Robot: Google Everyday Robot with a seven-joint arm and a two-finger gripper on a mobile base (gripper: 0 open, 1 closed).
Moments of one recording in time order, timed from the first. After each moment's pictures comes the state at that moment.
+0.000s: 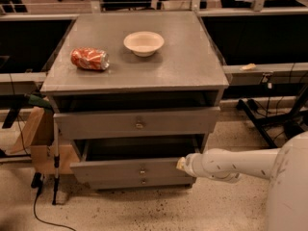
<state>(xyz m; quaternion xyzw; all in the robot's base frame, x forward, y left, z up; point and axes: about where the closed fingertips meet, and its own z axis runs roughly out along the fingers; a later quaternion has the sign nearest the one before) 0.591 -0.127 0.441 0.10 0.94 0.22 0.24</state>
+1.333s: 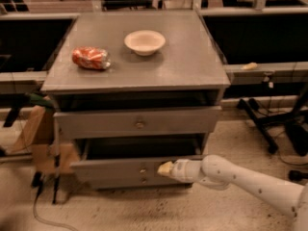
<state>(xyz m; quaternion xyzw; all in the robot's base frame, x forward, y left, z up) 0.591 -0.046 0.403 0.09 0.88 0.43 0.18</state>
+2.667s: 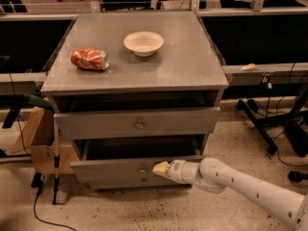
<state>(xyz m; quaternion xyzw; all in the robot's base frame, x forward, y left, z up) 0.596 -0.024 0.414 0.10 0.85 0.48 0.18</state>
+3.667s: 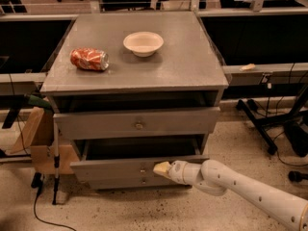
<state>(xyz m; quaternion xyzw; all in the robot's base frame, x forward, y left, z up) 0.594 -0.028 0.415 0.11 0.85 0.48 0.19</state>
